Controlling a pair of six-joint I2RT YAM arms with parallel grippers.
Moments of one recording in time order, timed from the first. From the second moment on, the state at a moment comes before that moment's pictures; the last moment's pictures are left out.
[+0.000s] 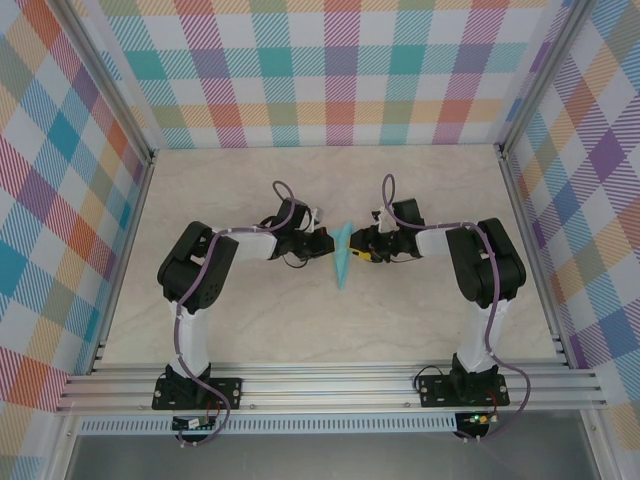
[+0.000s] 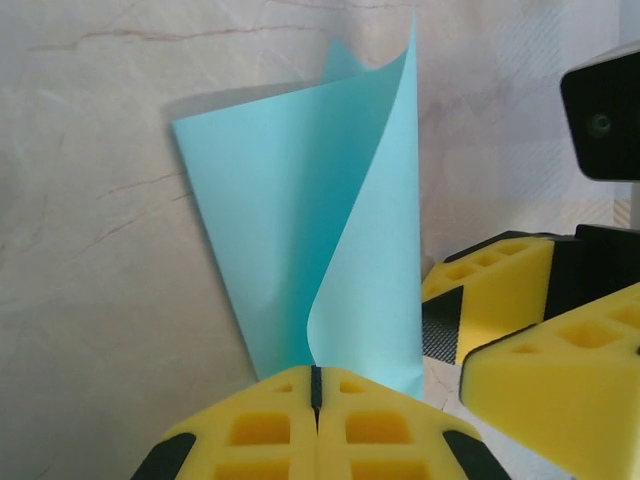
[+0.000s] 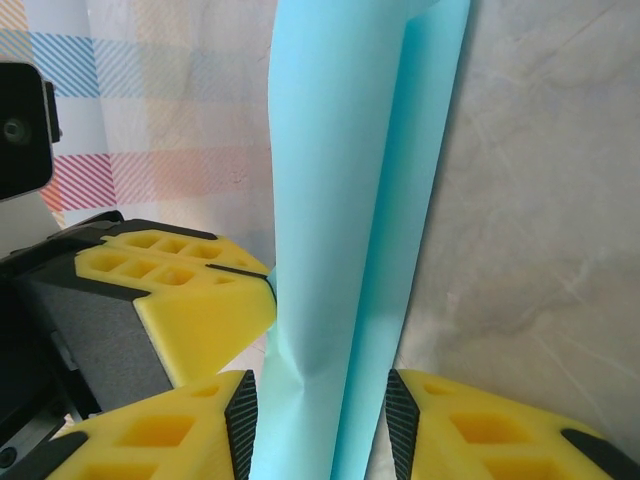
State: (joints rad) left arm -0.51 2.03 1.15 0.05 0.53 -0.69; right arm 0.31 1.95 0.97 0.08 -0.83 0.68
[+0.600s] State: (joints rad) left arm -0.51 2.04 1.14 0.07 0.53 -0.68; right arm 0.31 1.95 0.97 0.08 -0.83 0.68
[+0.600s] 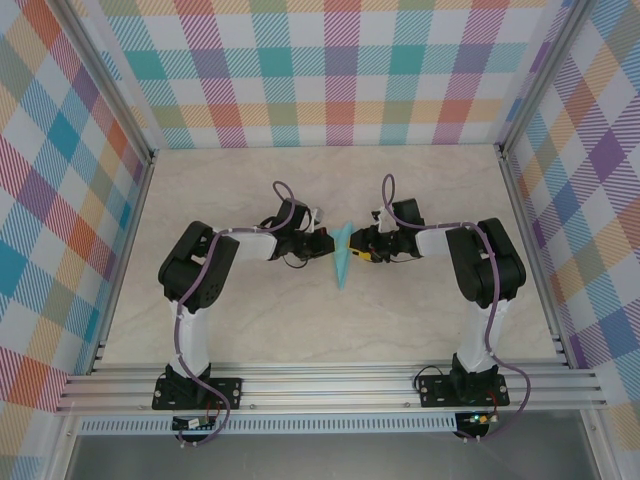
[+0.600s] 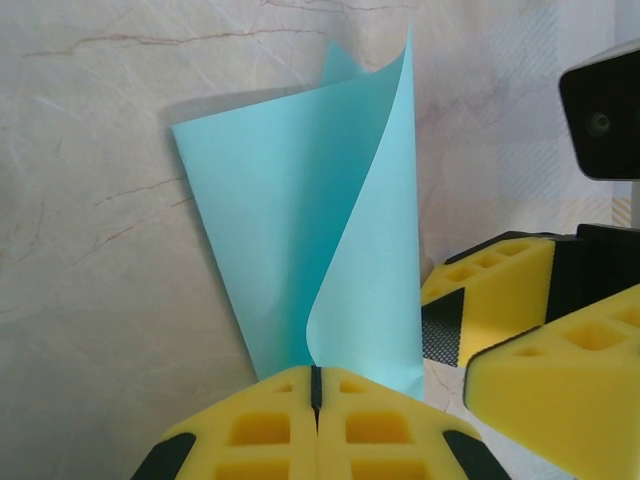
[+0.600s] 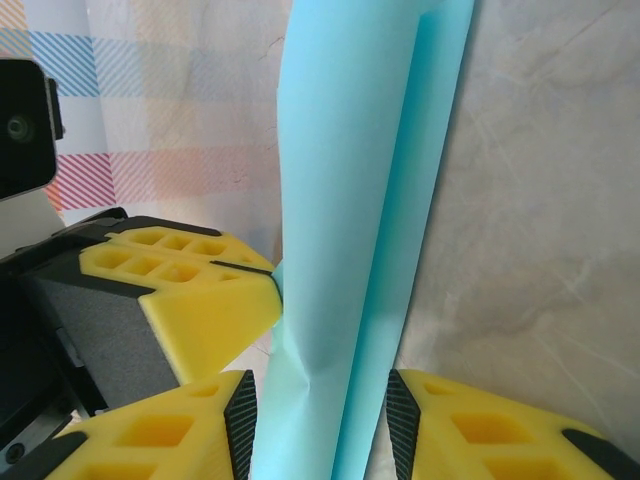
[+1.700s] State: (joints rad) left arm -0.51 2.06 1.15 0.08 0.54 -0.68; right arm 0.36 1.94 1.14 -0.05 -0.84 0.70
